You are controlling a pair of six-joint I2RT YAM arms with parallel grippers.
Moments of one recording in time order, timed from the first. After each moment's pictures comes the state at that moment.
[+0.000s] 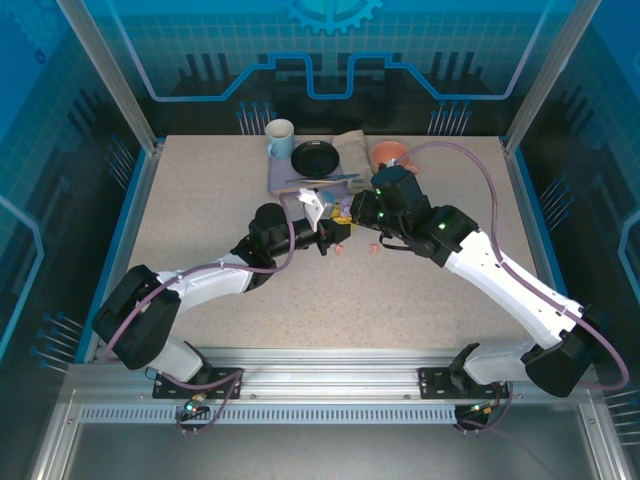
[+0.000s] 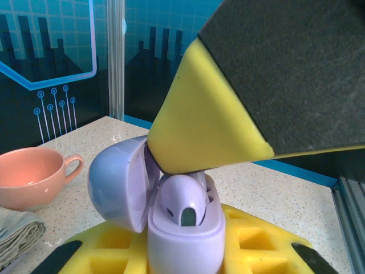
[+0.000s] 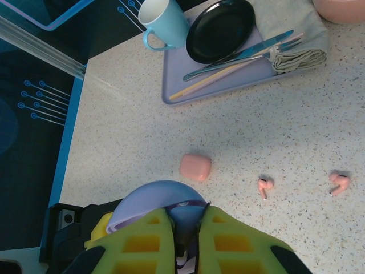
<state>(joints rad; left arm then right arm) -0.63 1.51 0.78 0.73 0.46 -0.12 0.72 1.31 1.34 -0.67 0.18 0.86</state>
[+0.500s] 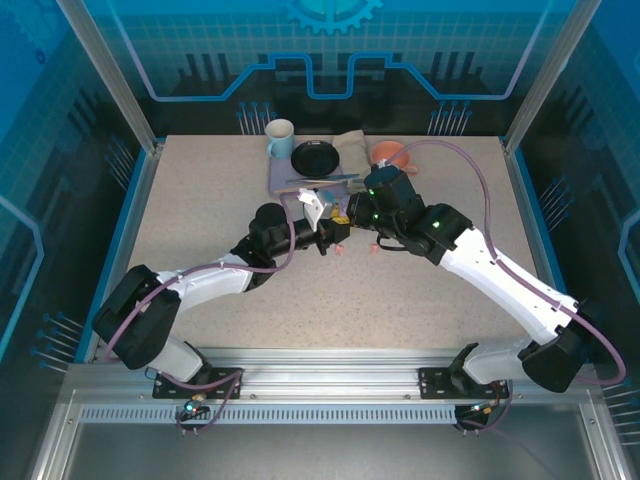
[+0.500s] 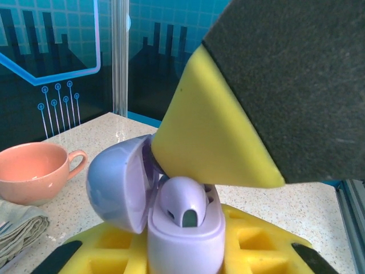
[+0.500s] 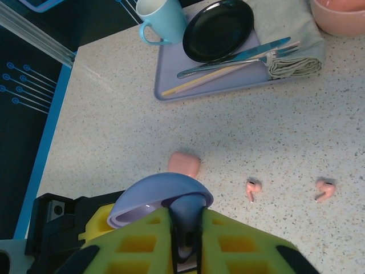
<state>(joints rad) -0.63 1.51 0.78 0.72 0.45 -0.12 0.75 1.34 1.36 -0.70 0.21 0.78</state>
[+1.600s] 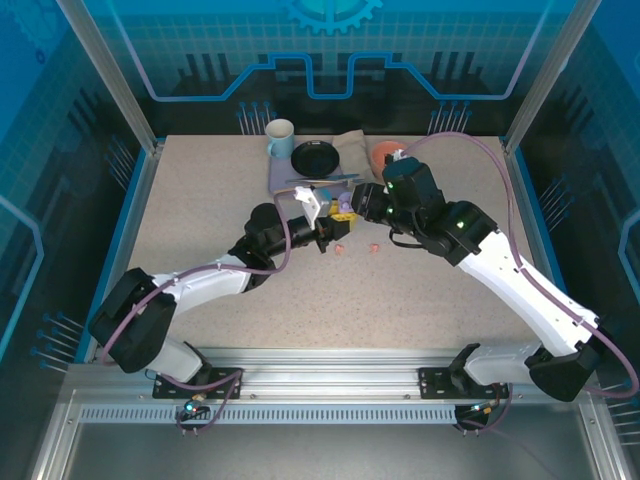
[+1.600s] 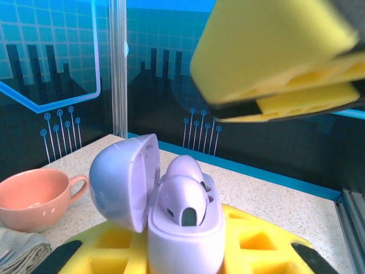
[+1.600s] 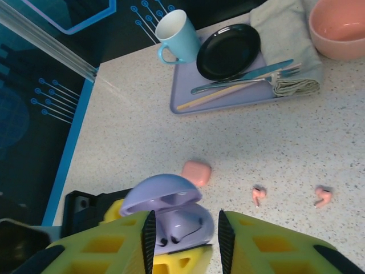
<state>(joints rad) -0.63 1.48 0.78 0.77 0.45 -0.11 0.73 1.28 1.45 -0.78 0.20 0.77</state>
